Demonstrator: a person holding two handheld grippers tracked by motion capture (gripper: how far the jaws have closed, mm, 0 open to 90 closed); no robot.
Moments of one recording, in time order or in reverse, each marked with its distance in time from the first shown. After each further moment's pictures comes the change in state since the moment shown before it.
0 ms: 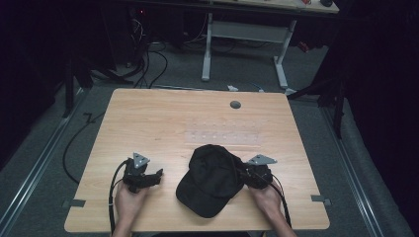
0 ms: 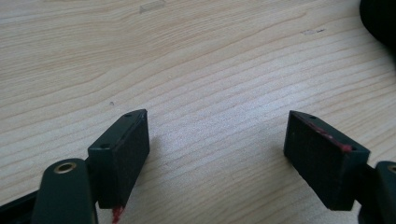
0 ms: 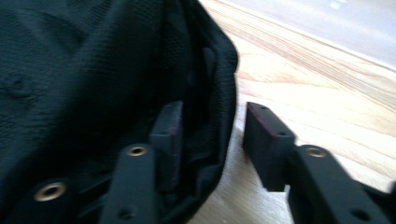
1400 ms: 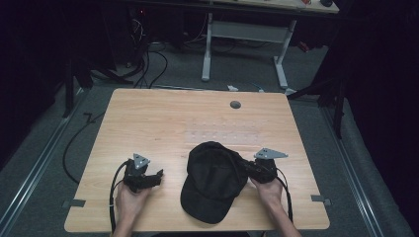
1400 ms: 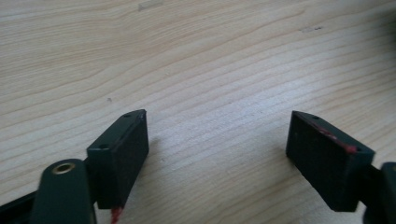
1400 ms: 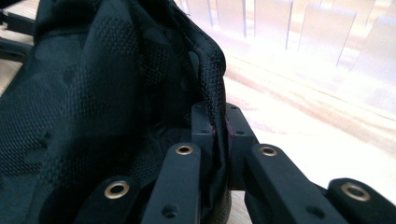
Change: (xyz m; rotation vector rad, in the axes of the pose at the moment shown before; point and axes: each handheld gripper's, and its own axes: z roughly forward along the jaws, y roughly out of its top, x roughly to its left) left arm -0.003 -0.003 -0.002 0.003 0.002 0.008; right arm -0.014 0.019 -0.021 -0.135 0.171 0.037
